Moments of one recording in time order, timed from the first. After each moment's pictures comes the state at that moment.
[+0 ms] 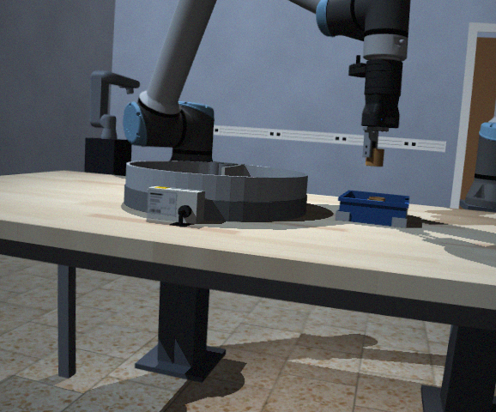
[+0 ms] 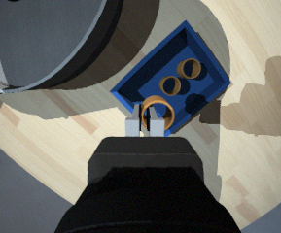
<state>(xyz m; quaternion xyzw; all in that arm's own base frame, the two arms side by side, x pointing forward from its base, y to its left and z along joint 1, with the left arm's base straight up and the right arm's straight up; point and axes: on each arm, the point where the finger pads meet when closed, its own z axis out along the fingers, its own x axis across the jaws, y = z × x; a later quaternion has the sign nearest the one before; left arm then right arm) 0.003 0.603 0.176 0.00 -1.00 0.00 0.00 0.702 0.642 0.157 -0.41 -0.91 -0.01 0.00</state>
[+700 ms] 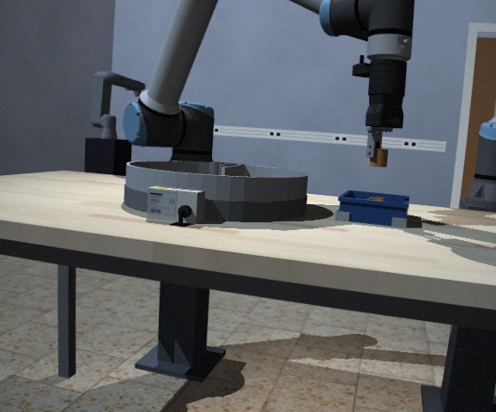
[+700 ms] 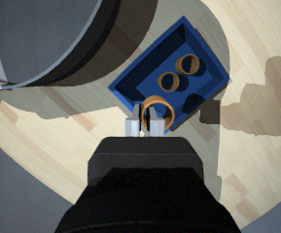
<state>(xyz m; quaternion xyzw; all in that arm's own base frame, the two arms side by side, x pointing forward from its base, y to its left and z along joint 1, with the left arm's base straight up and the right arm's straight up) 0.003 0.603 0.176 0.00 -1.00 0.00 0.00 0.705 0.650 0.157 -0.41 -0.91 -0.01 0.00</state>
